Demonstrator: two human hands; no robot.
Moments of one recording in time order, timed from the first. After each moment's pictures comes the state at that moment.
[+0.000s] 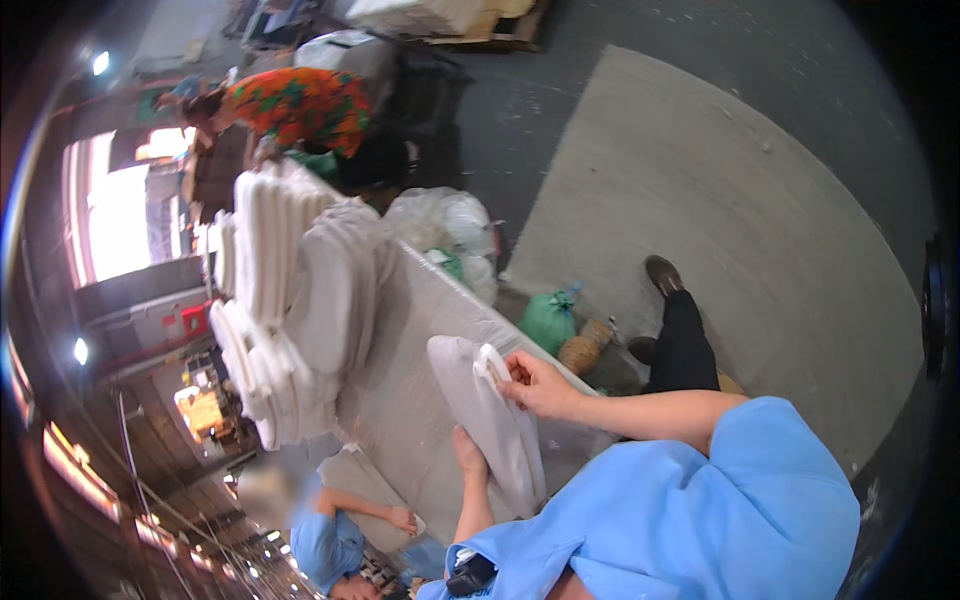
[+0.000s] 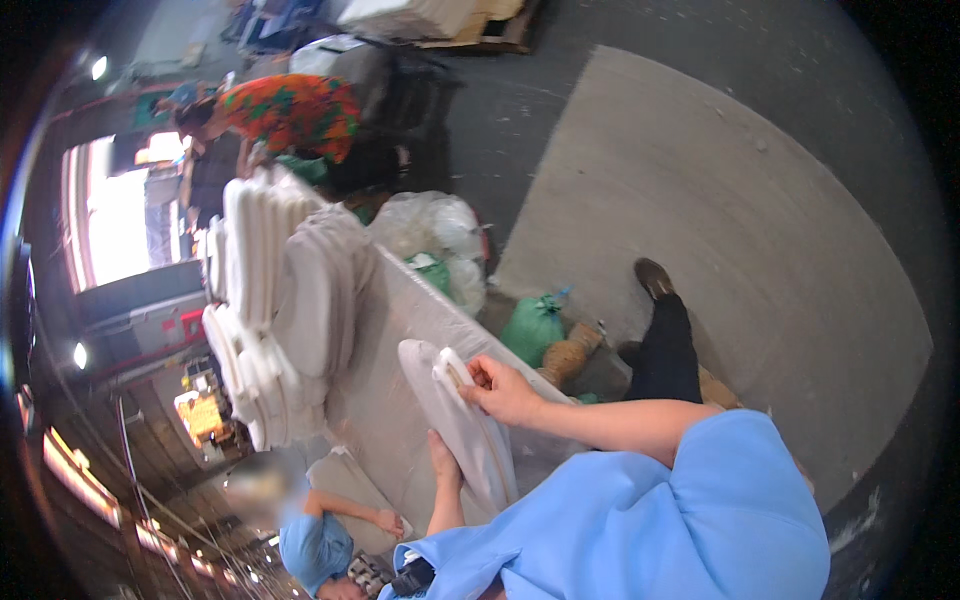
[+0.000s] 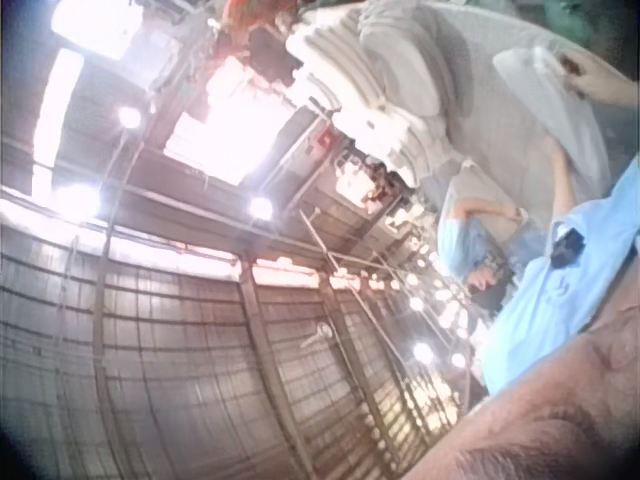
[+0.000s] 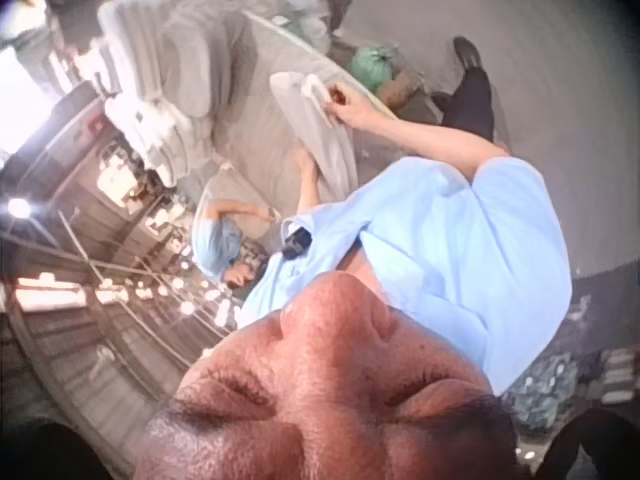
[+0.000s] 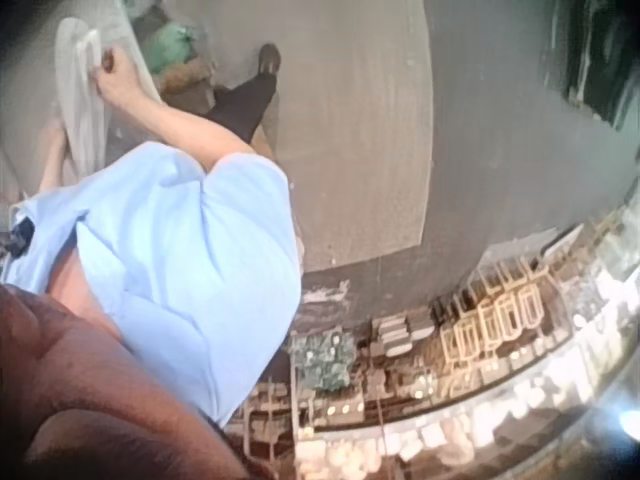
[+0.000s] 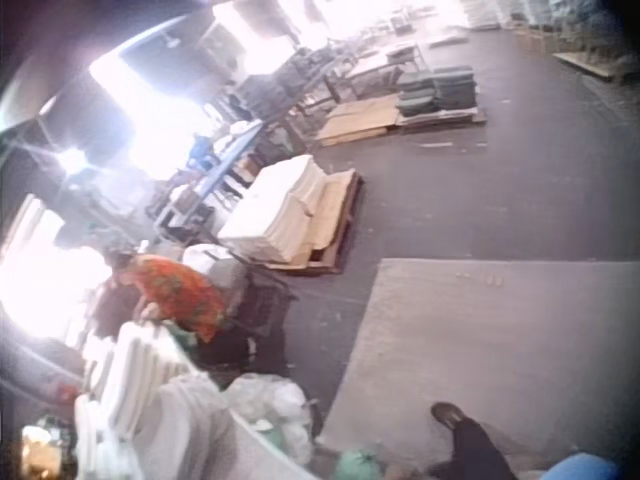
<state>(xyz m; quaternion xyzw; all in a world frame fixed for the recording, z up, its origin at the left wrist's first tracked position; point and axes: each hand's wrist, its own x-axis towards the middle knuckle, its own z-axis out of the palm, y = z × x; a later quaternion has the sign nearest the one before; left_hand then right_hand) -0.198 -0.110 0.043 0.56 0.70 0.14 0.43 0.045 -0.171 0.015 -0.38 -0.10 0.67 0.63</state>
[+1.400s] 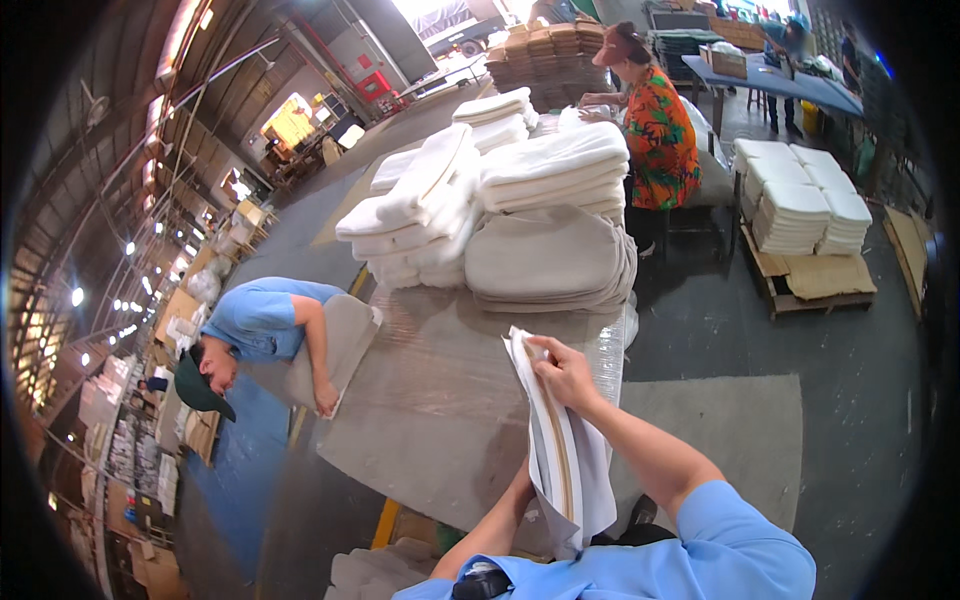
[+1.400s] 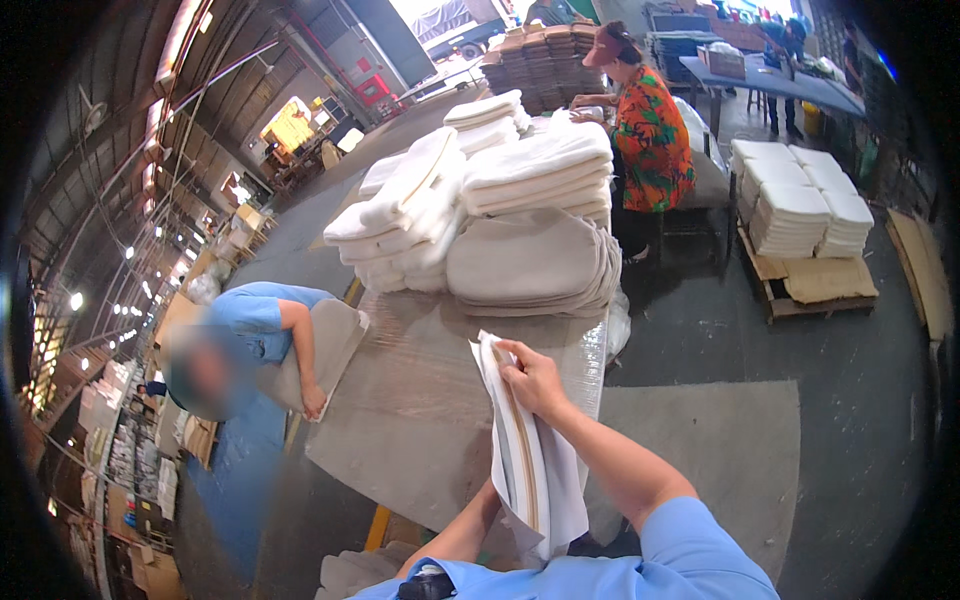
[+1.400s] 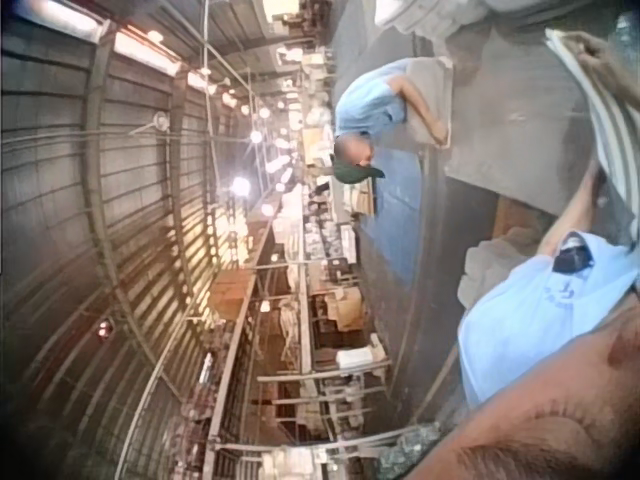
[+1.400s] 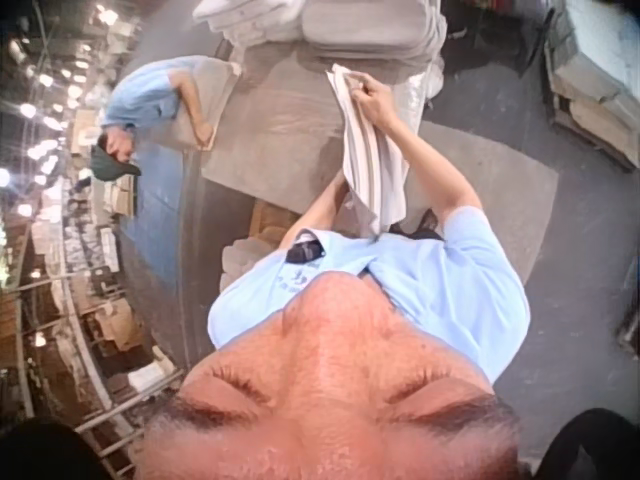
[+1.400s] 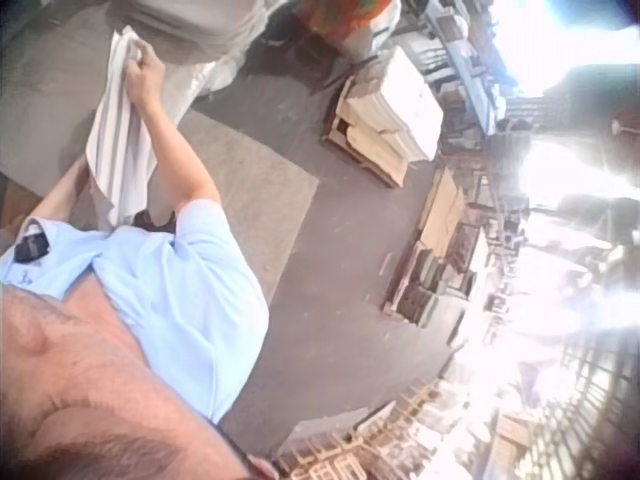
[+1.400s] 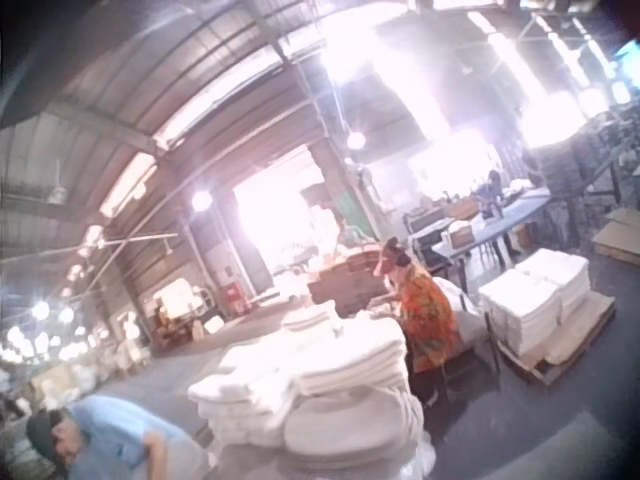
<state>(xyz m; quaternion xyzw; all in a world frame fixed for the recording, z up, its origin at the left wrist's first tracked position) -0.113 -0.100 0.045 0.03 0.44 0.48 0.76 0.006 0.043 0.146 -0.42 -0.61 0.48 0.47</state>
